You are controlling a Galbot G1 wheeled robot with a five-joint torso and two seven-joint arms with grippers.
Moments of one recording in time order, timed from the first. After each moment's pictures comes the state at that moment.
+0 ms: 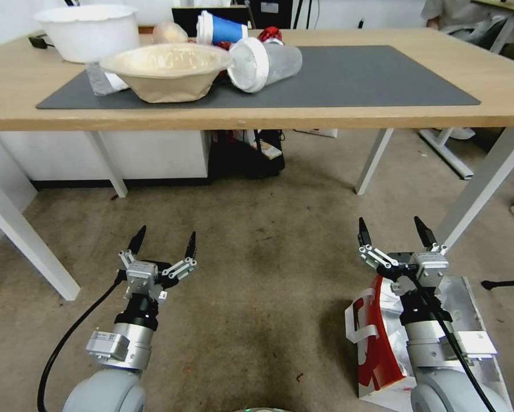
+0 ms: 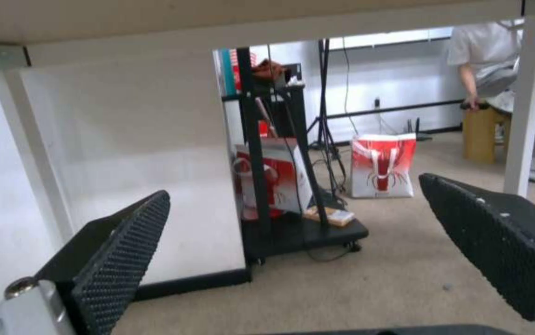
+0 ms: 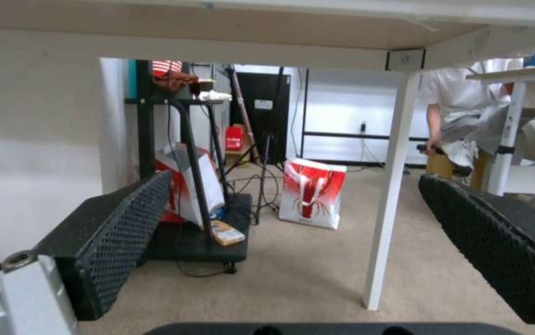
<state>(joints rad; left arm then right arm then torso) 1.71 -1.36 -0.52 -2.27 -0.12 -0.14 -0.02 -1.72 1.43 0.60 2.37 0.10 0.08 0.03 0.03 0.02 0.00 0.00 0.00</state>
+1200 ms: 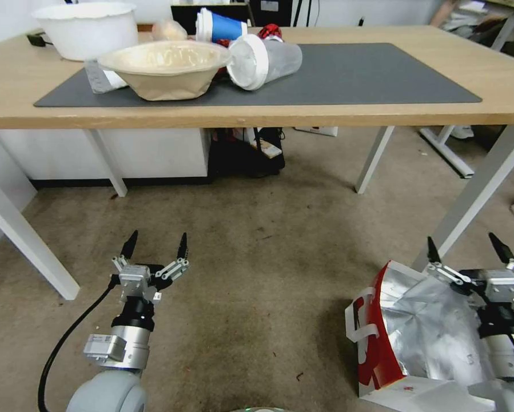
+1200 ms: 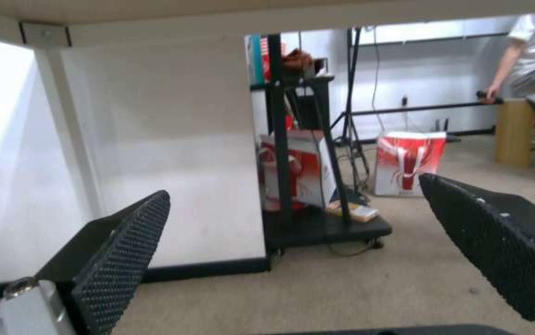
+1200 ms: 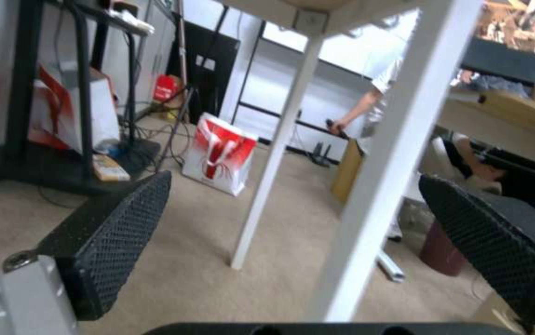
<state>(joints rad) 1.71 -1.37 -0.53 -2.21 -0.14 -0.18 -0.08 -1.69 1.35 1.06 2.06 0.18 0.23 -0.20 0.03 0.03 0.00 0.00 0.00</state>
